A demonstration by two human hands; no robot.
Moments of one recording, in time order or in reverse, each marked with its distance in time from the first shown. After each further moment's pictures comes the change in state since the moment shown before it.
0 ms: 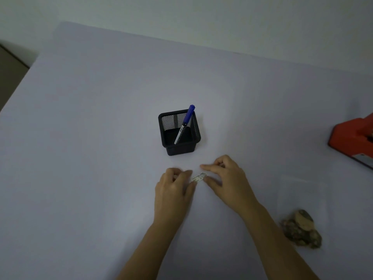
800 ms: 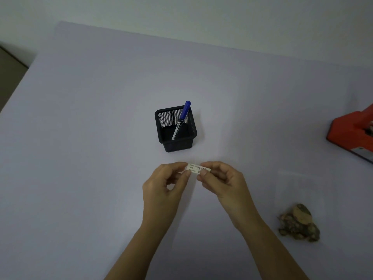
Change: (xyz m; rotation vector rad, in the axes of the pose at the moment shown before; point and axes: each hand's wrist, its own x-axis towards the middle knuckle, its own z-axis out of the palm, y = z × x) left_hand -0.004 0.034 -0.055 -0.422 0.101 -0.113; right_hand -0.028 -0.057 -0.021 1.012 0.073 0.409
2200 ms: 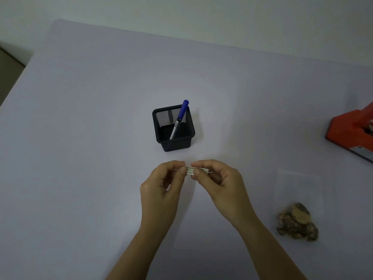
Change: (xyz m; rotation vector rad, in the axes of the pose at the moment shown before) left_hand -0.002 0.007 0.002 -0.173 0.041 -0.057; right_hand -0.005 -0.012 0.003 -0.199 -0.069 -0.202
